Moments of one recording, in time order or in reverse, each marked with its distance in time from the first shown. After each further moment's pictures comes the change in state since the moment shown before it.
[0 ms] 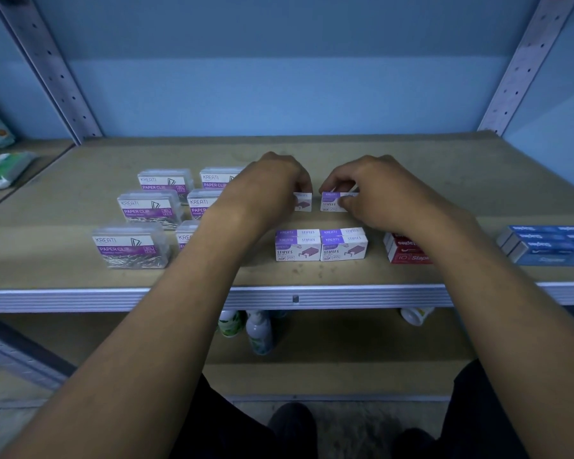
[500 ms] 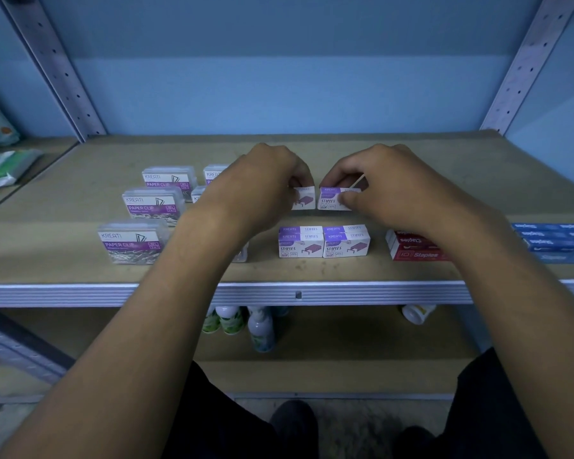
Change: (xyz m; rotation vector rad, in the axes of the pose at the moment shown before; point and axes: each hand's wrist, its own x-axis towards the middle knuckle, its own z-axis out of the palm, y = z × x) left_hand -0.025 0.008 -0.021 -0.090 0.064 -0.030; right_hand -0.017 -0.015 -0.018 0.087 0.021 -0.053
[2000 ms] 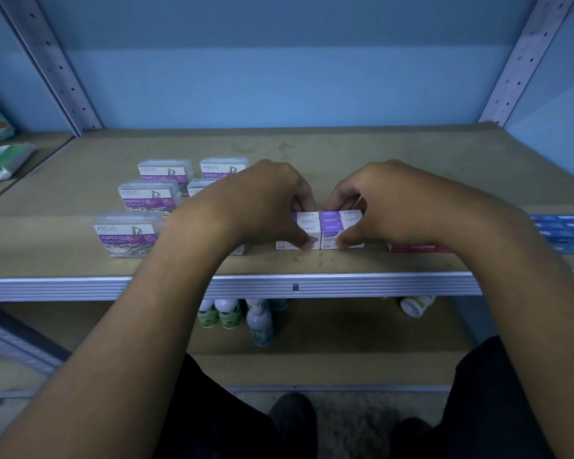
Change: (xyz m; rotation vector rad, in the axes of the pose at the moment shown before) left_hand -0.017 0.011 -0.006 0.036 -0.308 0.038; right_hand -0.021 -0.013 -0.005 -0.157 -0.287 0.051
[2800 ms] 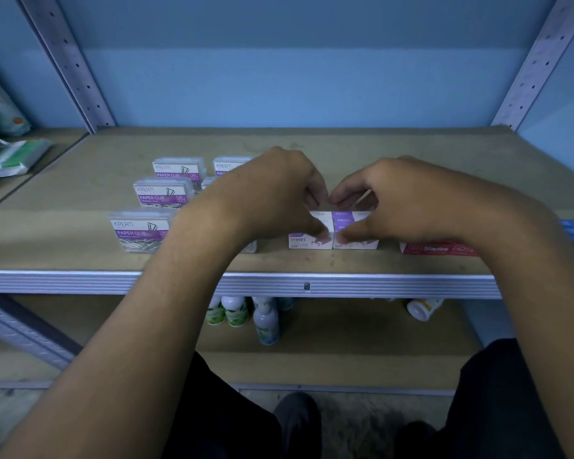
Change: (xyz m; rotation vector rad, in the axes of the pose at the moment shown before) left_hand -0.006 0.000 -0.006 -0.024 0.114 0.039; right_hand 0.003 -0.002 -0.005 0.022 -0.002 -0.045
